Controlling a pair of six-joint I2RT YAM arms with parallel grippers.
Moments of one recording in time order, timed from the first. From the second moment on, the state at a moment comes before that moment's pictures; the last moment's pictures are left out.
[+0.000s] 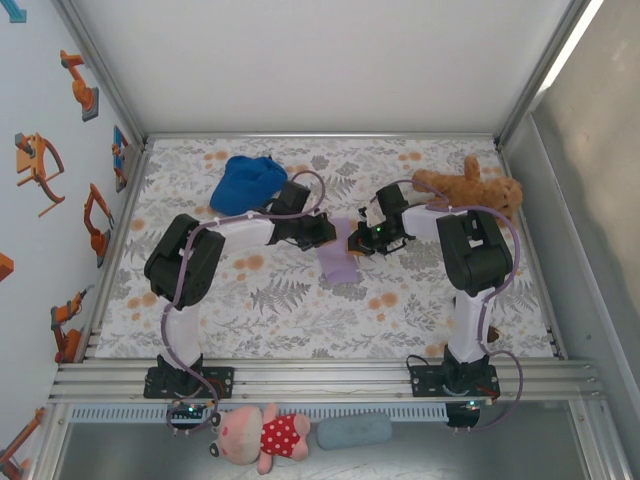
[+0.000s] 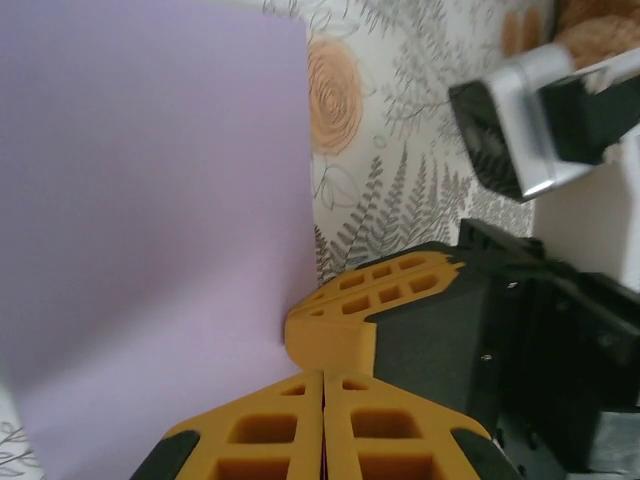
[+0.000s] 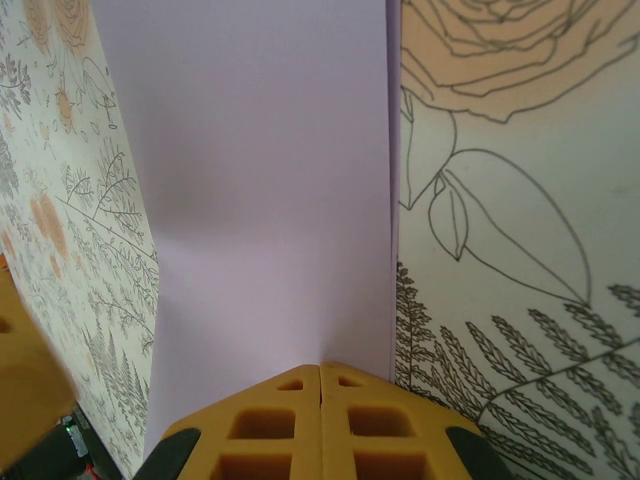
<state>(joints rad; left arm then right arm) -0.67 1.98 1.22 -0.12 0.52 -0.85 0.35 2.01 1.14 -0.37 -0.70 0.42</state>
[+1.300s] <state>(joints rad) -0.64 1.90 1.04 -0.08 0.57 -0.88 0.35 2.02 1.15 -0.38 -0.71 0.42</state>
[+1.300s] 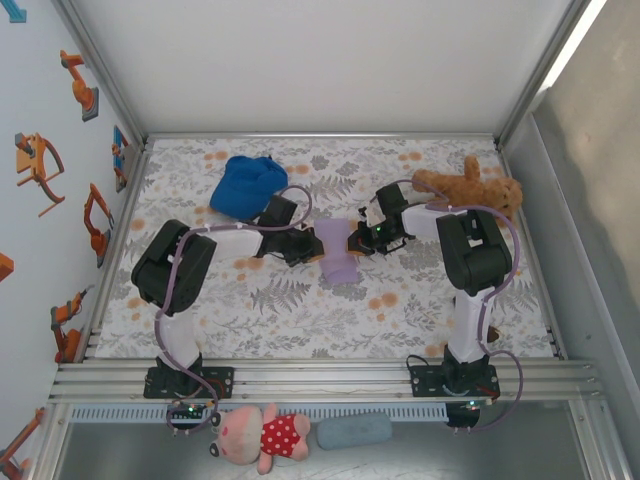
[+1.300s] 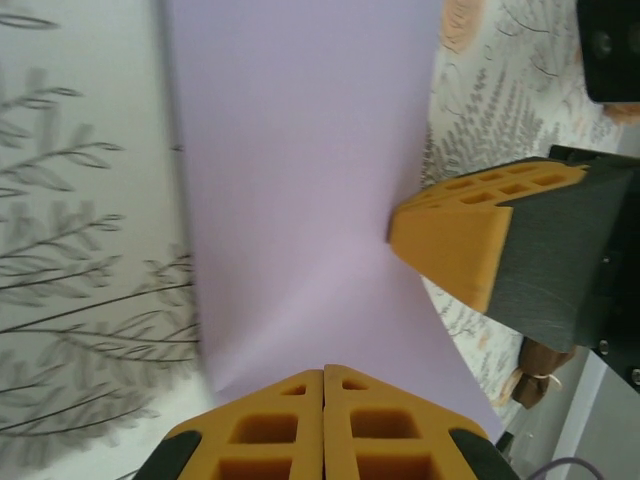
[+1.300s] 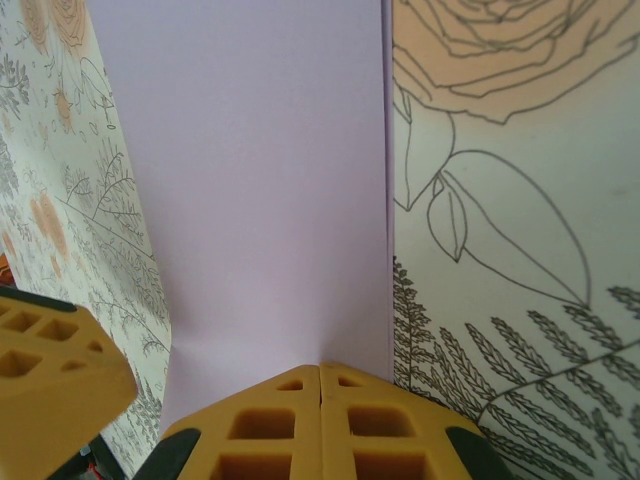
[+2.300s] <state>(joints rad) -0.66 1.78 1.03 -0.37 0.51 -0.76 0.35 2.02 1.15 -0.39 -0.71 0.42</state>
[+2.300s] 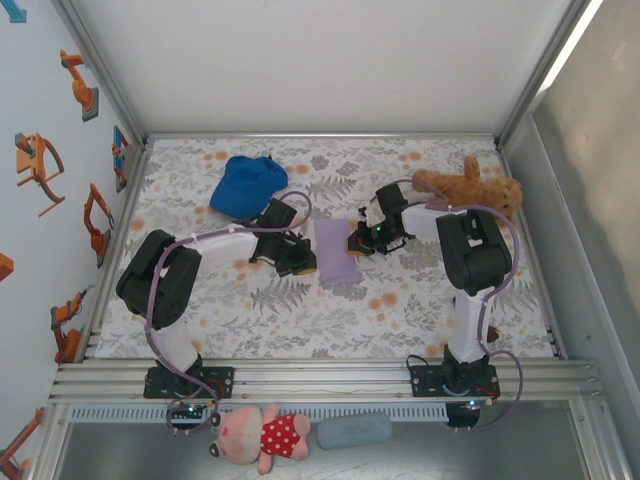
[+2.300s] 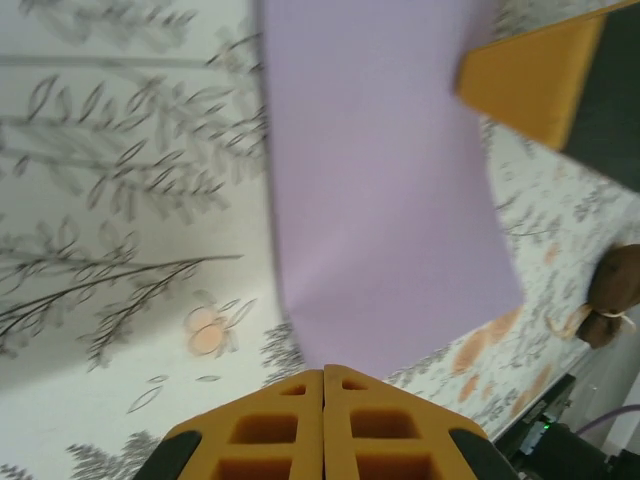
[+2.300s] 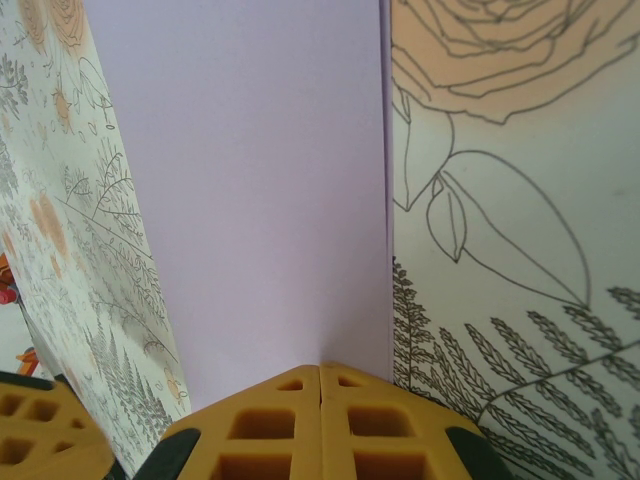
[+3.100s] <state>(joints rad) -0.71 1.90 1.03 -0.29 0.55 -0.74 0.35 2.02 1.15 -0.39 -0.71 0.42</state>
